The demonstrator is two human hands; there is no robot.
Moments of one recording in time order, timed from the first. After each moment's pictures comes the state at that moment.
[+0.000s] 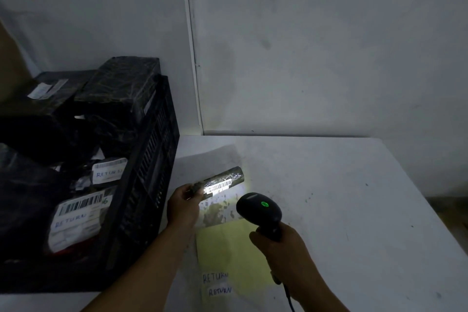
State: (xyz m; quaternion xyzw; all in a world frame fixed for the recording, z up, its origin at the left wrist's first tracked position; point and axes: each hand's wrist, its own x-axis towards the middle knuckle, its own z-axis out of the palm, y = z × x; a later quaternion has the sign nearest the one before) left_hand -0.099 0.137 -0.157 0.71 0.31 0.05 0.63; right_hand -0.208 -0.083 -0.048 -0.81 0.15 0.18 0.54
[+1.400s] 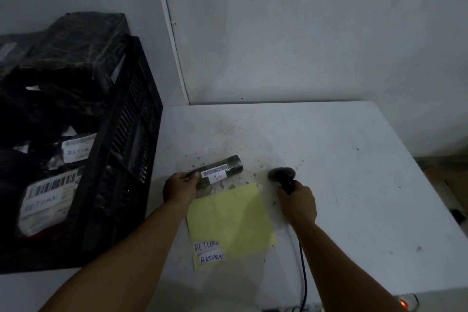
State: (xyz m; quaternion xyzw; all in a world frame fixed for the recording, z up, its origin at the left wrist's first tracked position) left_hand -0.107 0.124 -0.184 0.81 0.32 -0.06 0.49; right_hand -0.144 -0.158 -0.182 -0.90 0.29 0.08 0.32
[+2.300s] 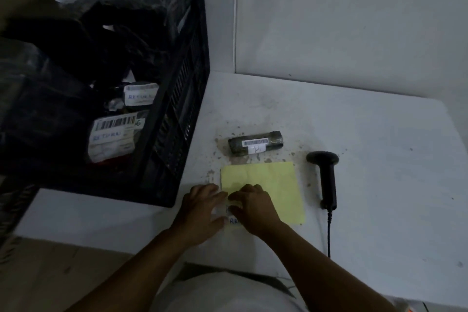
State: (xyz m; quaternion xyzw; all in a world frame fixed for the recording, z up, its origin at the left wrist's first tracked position) left_hand -0.261 0.174 -0.213 0.96 -0.05 -0.13 0.24; right_hand -0.210 -0.015 -0.201 -0.94 -0.23 0.15 0.20
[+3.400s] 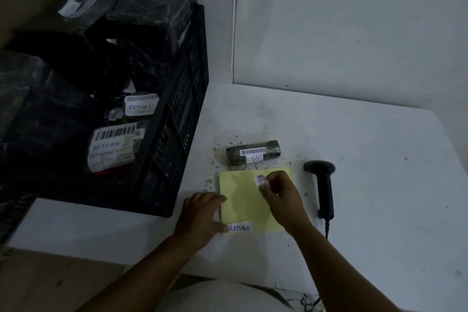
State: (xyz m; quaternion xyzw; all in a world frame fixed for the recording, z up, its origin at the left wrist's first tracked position) left_hand -0.246 0.163 -0.210 0.97 -0.02 -0.13 0.22; right_hand -0.181 -0.064 -0.171 -0.84 0.03 0.12 0.53
